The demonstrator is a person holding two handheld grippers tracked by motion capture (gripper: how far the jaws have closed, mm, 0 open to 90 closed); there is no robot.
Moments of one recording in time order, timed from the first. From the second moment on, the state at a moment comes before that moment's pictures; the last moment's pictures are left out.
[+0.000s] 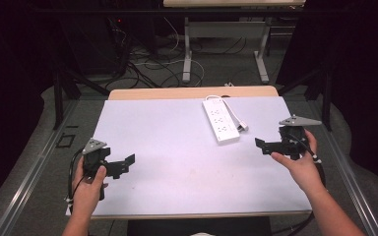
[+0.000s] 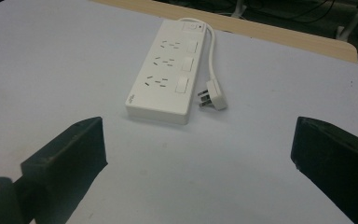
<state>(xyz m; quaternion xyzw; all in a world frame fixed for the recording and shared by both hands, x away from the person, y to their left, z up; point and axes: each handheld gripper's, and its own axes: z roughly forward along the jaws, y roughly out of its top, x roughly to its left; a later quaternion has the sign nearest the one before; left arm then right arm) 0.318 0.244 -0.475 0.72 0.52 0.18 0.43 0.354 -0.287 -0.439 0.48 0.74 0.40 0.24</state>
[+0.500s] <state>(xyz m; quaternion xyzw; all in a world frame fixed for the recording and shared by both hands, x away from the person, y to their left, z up) 0.318 0.247 -0.477 0.71 0.53 0.19 0.42 0.379 -0.276 -0.419 0.47 0.75 0.39 0.24</state>
